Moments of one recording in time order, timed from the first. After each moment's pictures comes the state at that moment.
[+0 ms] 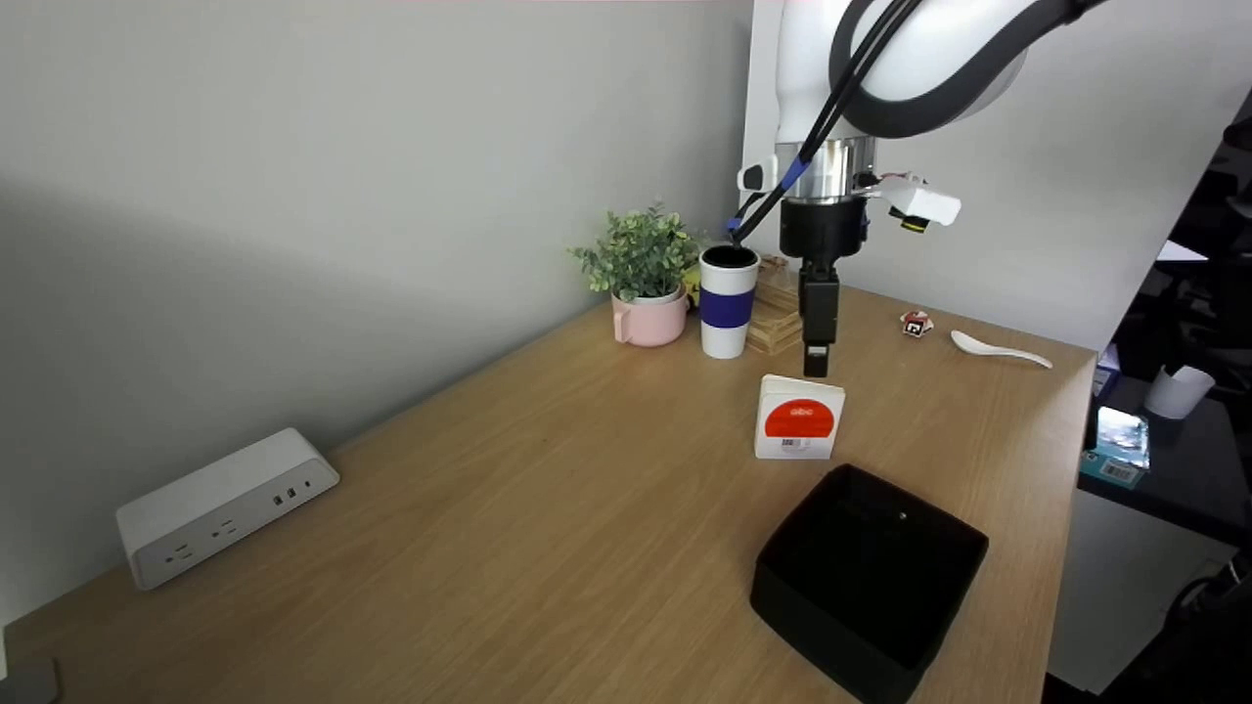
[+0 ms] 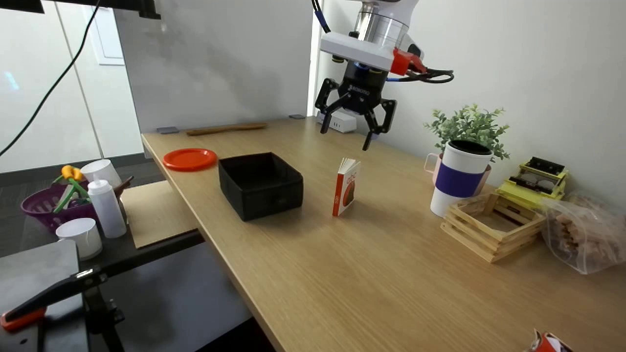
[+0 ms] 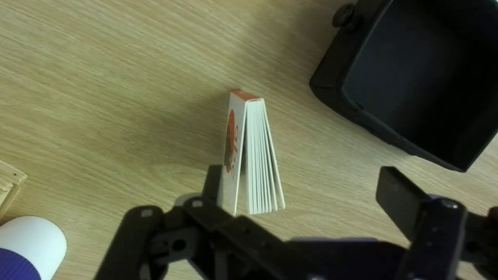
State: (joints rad) arm 0.00 0.48 0.05 -1.70 0.08 2.05 -0.44
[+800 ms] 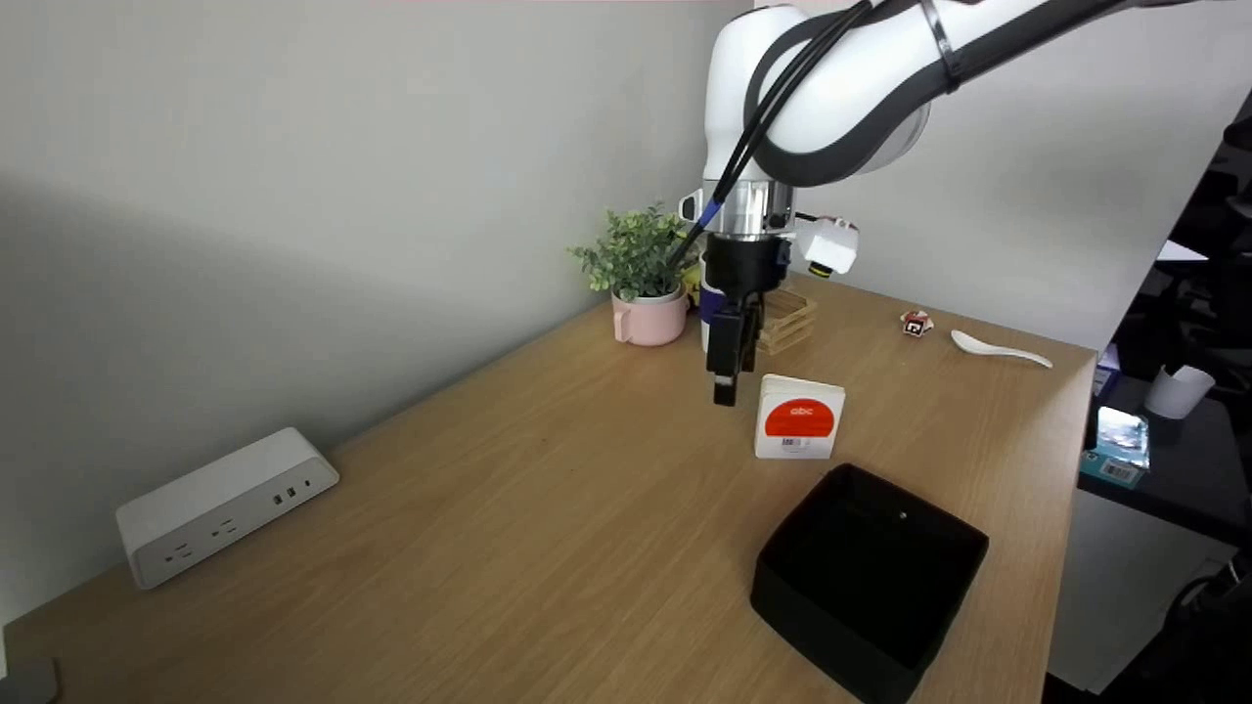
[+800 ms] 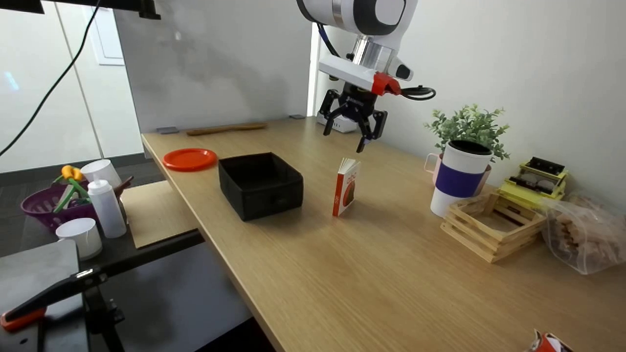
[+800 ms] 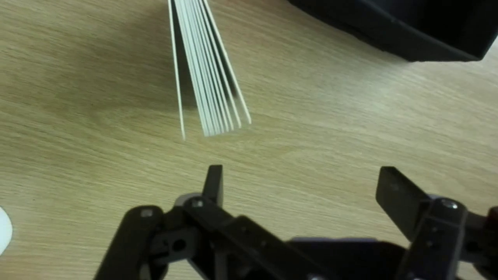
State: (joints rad) arm 0.02 0.69 0.10 -1.46 0.11 2.07 -0.25
